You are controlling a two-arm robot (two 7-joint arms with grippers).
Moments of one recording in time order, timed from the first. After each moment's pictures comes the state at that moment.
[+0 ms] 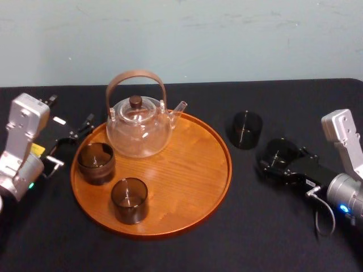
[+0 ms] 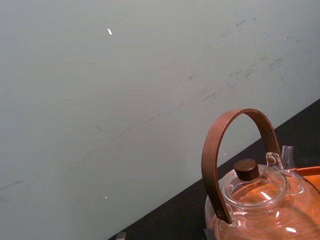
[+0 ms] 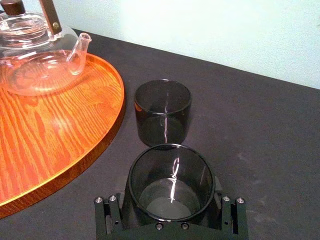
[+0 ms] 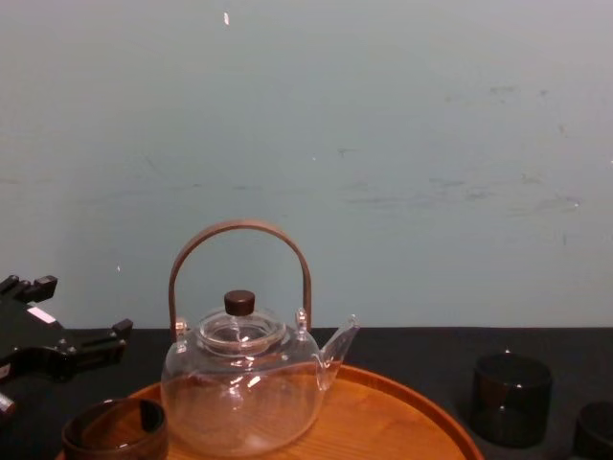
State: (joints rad) left arm -0.20 0.60 0.45 -1.41 -0.25 -0.12 0.03; right arm 0.08 0.49 -0.24 -1.44 0.33 0.21 0.37
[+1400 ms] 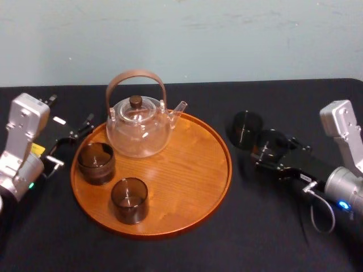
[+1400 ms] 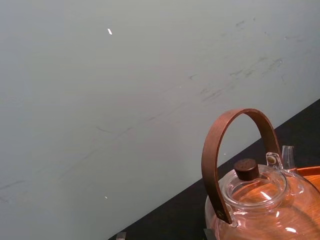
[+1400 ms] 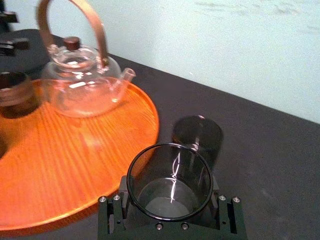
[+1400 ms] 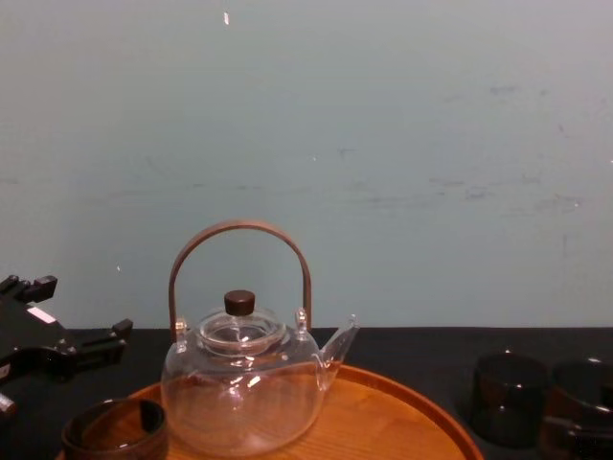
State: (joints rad) left arm -0.20 0.60 0.45 -1.41 -0.25 -0.12 0.03; right arm 0.04 0.53 -0.25 -1.58 0.36 0.20 0.39
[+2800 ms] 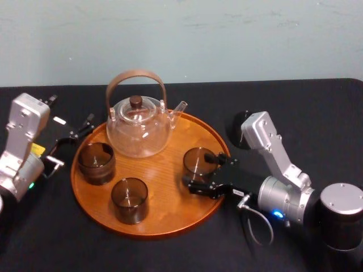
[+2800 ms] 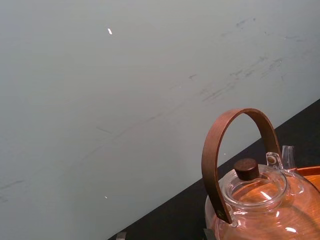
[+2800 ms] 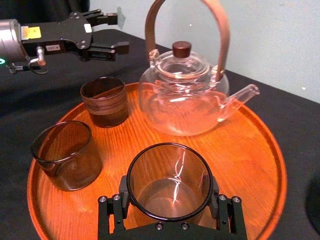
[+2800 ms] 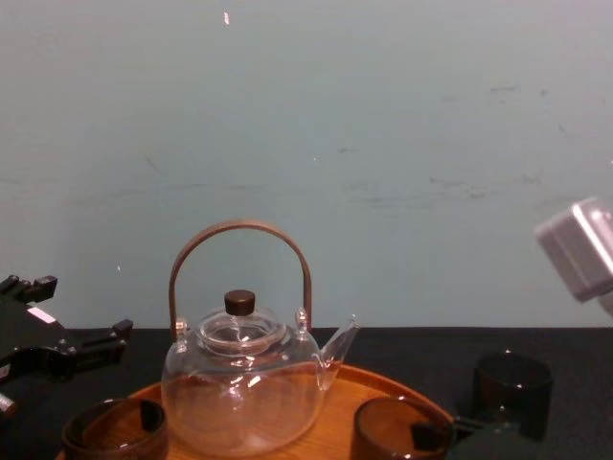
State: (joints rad) left arm -0.20 0.60 0.45 -1.41 -0.25 -0.12 0.03; right arm 0.16 0.42 -0.48 -1.53 0.33 0.23 0.45
